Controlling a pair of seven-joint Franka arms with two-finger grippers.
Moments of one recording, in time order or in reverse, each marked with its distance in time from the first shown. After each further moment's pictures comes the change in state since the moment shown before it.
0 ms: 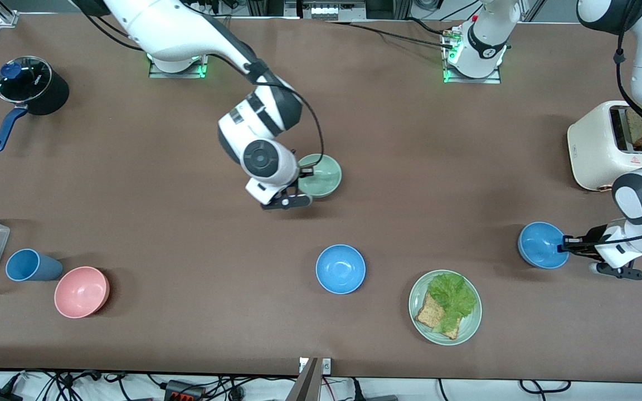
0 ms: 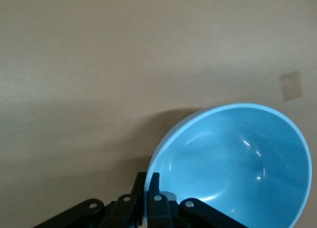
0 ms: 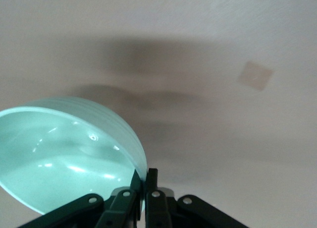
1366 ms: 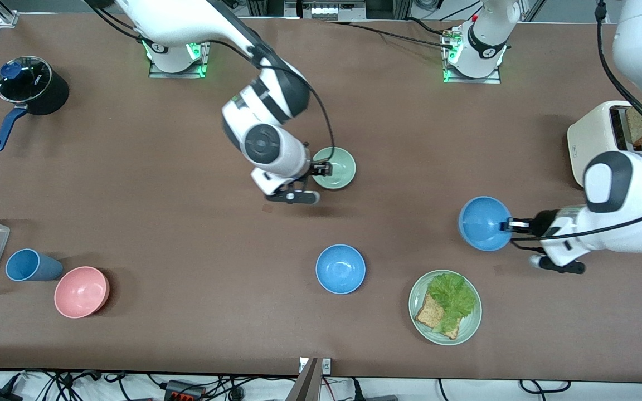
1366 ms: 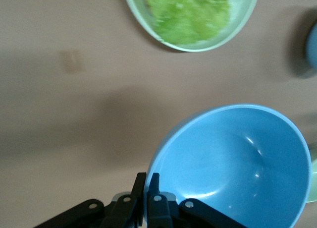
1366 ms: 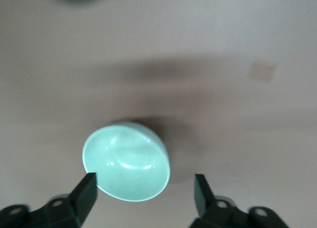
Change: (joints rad) left arm -0.071 -0.158 -0.290 0.038 0.000 -0.387 -0.491; right arm 0.020 -0.104 -0.070 0.063 0.089 -0.015 0.141
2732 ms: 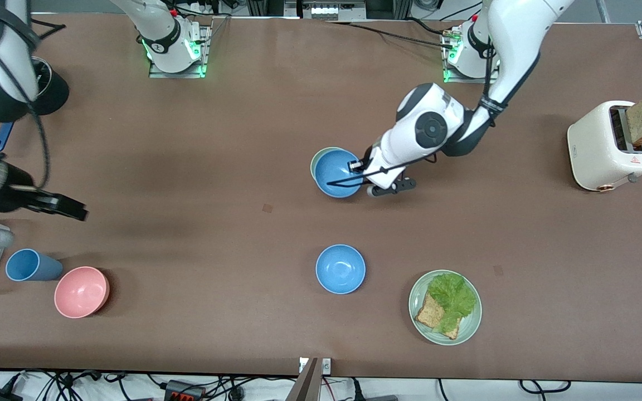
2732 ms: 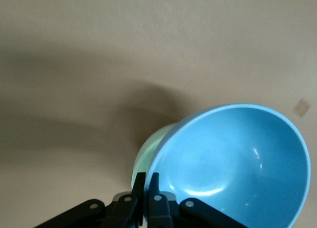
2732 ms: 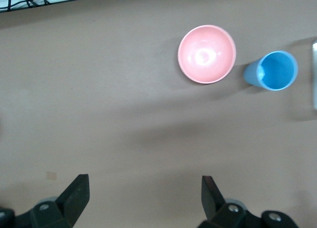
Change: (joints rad) left arm -0.290 -0.111 -0.277 -0.527 0.000 0.624 -0.819; right arm -0.448 -0.221 -0.222 0.226 -0.170 -0.374 -0.521
